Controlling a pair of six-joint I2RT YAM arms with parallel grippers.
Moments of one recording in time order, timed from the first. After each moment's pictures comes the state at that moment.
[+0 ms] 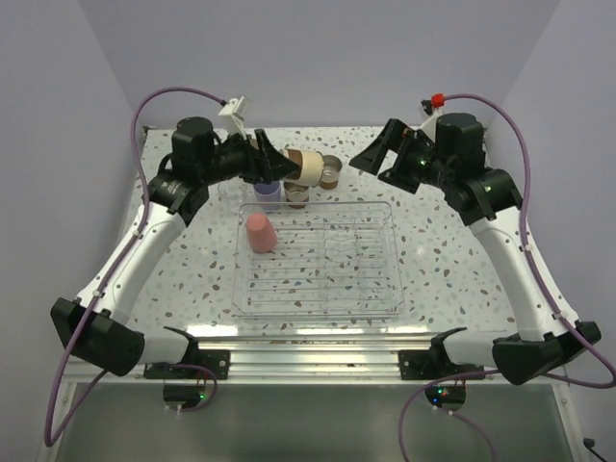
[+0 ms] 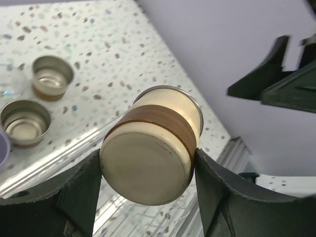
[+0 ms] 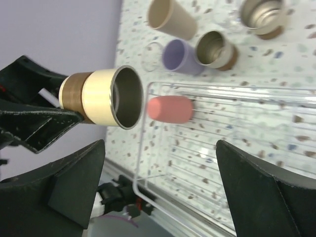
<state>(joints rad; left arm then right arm) -0.34 1.32 1.35 -0.21 0.62 -0.55 0.37 1.29 1.57 -0.69 -0.32 0.76</state>
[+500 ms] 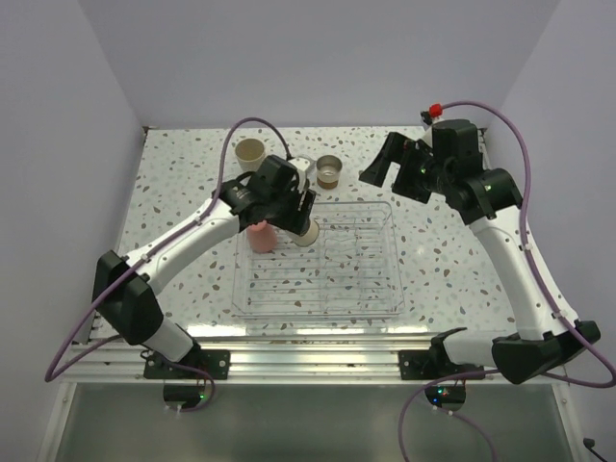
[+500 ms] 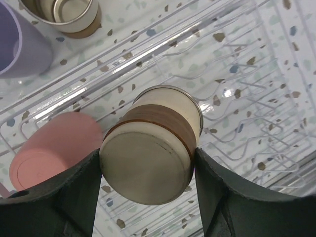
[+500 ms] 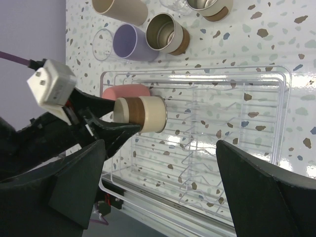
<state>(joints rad) -0.66 1.52 1.38 -0.68 0.04 -0.25 0.35 1.29 1.59 -0.90 -0.17 0.63</state>
